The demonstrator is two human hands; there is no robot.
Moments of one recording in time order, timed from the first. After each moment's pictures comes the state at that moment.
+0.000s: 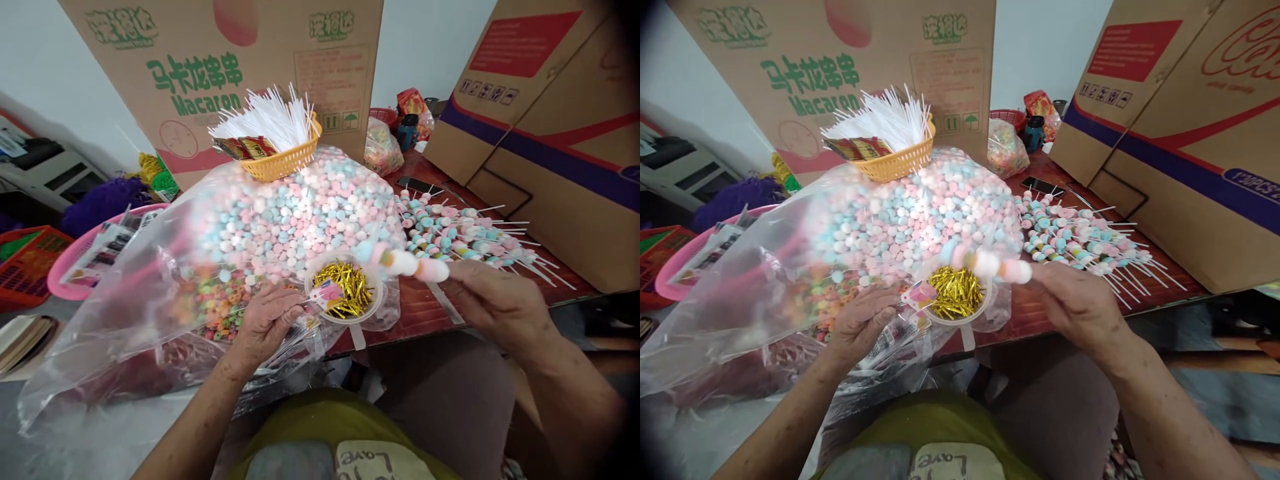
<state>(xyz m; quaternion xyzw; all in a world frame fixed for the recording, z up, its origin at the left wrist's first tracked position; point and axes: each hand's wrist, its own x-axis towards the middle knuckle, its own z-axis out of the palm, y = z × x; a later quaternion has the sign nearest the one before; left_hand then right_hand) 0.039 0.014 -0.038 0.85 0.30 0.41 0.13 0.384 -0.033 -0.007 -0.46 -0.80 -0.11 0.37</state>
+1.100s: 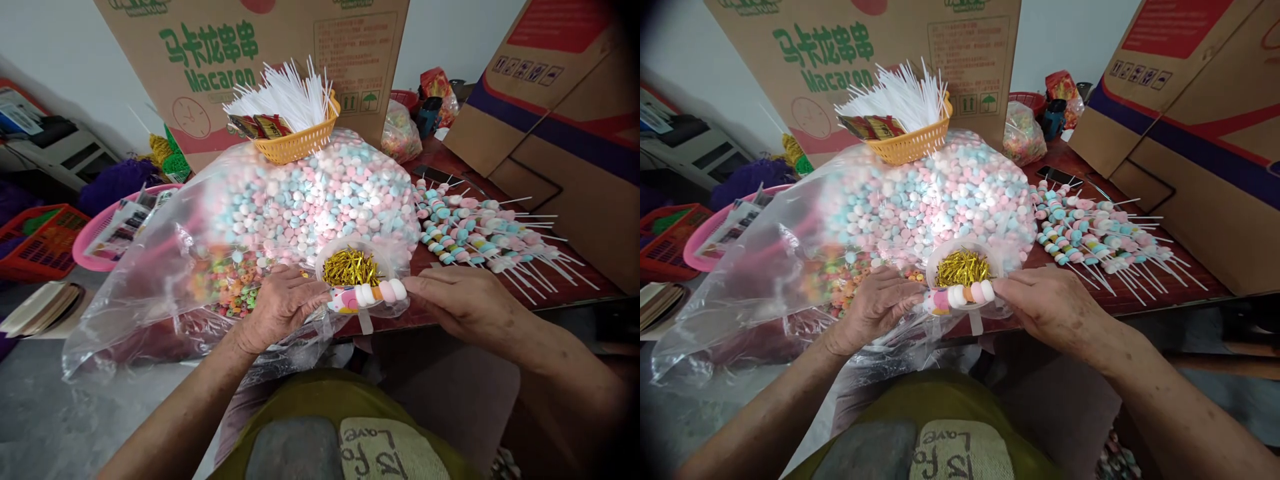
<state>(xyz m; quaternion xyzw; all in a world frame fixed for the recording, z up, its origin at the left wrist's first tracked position) 0.041 0.015 -0.024 0.90 0.24 0.35 0.05 0.338 -0.035 0.012 -0.39 -0.90 -0.05 0.20</state>
